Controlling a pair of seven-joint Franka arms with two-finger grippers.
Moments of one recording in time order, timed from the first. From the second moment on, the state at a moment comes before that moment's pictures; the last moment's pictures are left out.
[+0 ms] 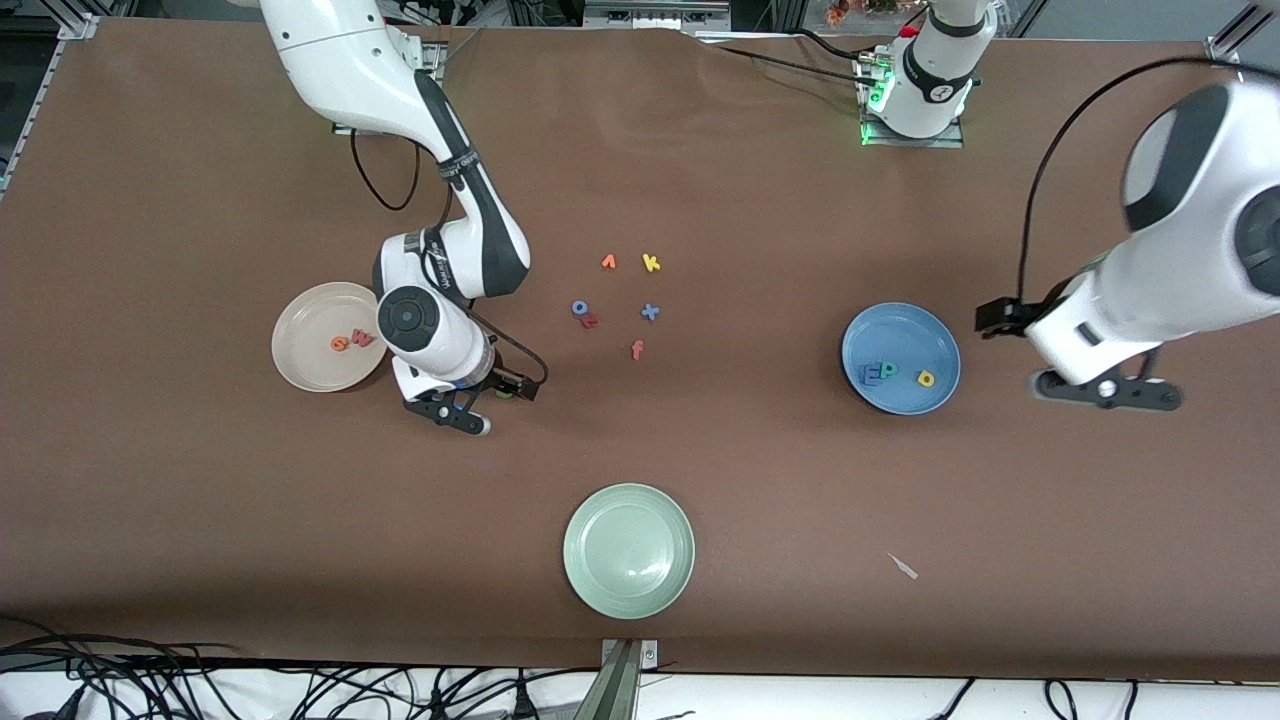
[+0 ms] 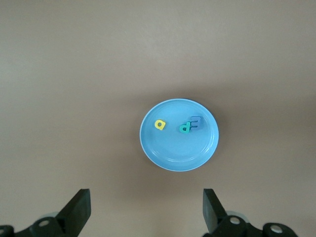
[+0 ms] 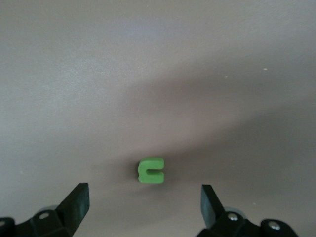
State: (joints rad) left arm 0.32 0.39 -0.60 -1.30 0.27 1.44 -0.15; right arm 0.70 0.68 -0.27 -1.71 0.33 2.33 0.59
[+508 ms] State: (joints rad) left arm 0.10 0.25 -0.26 -1.36 0.07 1.48 -0.17; right arm 0.70 0.71 -0.27 -1.71 0.33 2.39 0.59
